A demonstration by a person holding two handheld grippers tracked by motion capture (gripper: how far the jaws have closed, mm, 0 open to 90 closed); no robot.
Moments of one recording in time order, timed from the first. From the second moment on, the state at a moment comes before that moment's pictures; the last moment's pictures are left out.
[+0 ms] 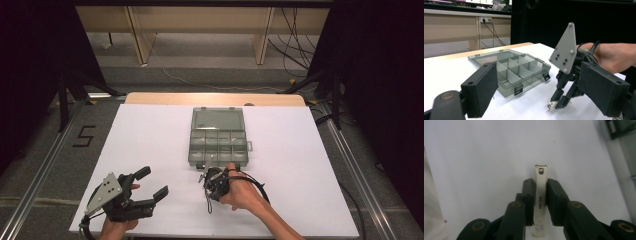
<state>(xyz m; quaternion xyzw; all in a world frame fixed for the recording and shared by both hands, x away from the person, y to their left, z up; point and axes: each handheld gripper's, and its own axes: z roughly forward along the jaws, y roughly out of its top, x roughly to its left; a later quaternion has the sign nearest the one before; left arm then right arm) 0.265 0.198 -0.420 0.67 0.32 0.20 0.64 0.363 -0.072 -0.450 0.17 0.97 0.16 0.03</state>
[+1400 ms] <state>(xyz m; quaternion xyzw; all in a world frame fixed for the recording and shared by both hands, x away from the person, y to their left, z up) 0.265 0.197 -0.420 0.67 0.32 0.20 0.64 0.429 -0.121 -0.400 0.27 0.88 0.36 0.14</state>
